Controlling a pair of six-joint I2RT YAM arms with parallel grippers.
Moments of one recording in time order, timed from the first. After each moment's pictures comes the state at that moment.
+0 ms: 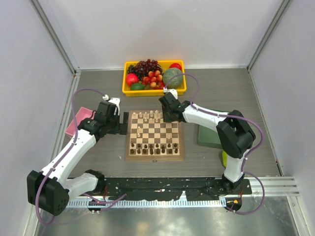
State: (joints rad) left arm -0.38 1.09 0.88 -0.69 -0.14 -0.21; right arm 0.72 1.85 1.29 -0.39 0.29 0.48
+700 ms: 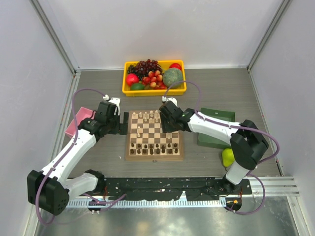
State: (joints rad) left arm -0.38 1.09 0.88 -0.69 -0.14 -0.21; right arm 0.81 1.67 1.16 -0.47 0.21 0.53
